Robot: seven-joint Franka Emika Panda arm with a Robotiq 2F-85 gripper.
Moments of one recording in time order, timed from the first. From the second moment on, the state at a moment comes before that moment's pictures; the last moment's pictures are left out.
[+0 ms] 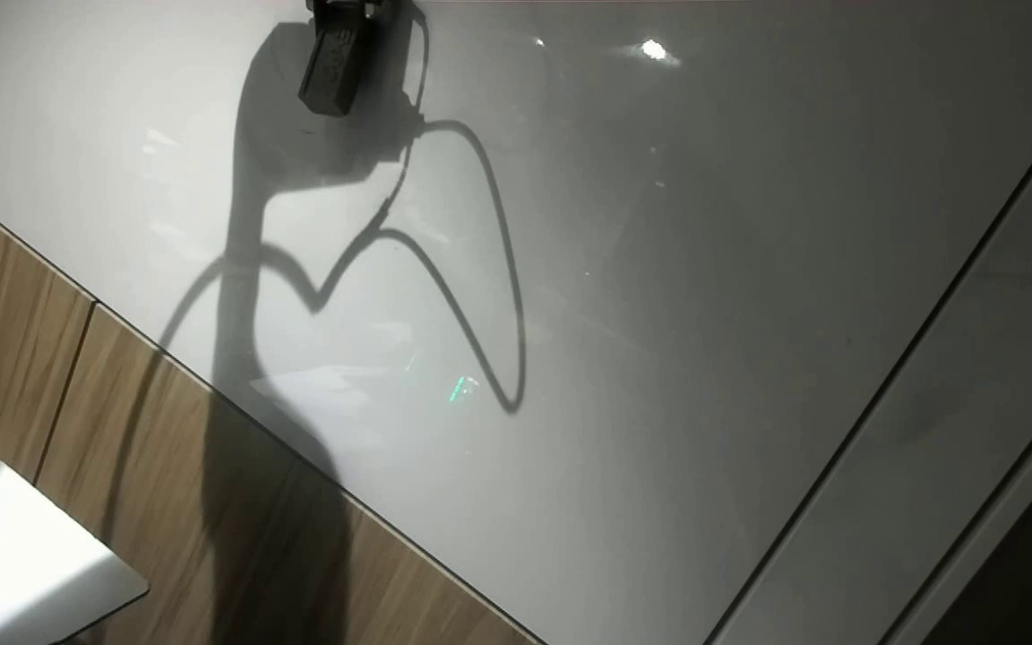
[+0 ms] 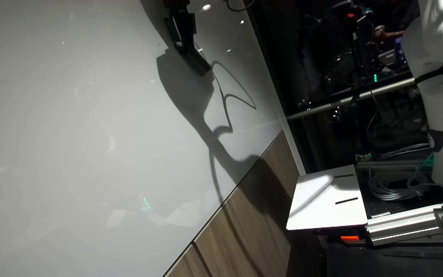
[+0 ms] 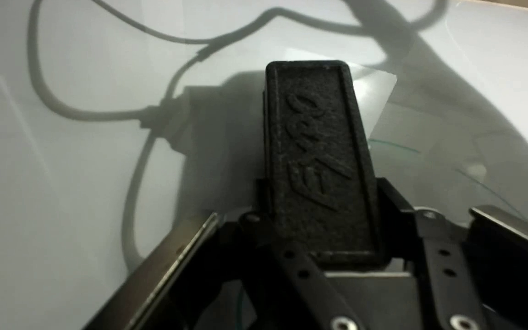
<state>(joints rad) 0.05 -0.19 0.10 -1.62 -0.30 1.81 0.06</state>
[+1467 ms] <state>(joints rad) 0.06 -0.12 0.11 -1.34 -0.34 1.70 0.02</state>
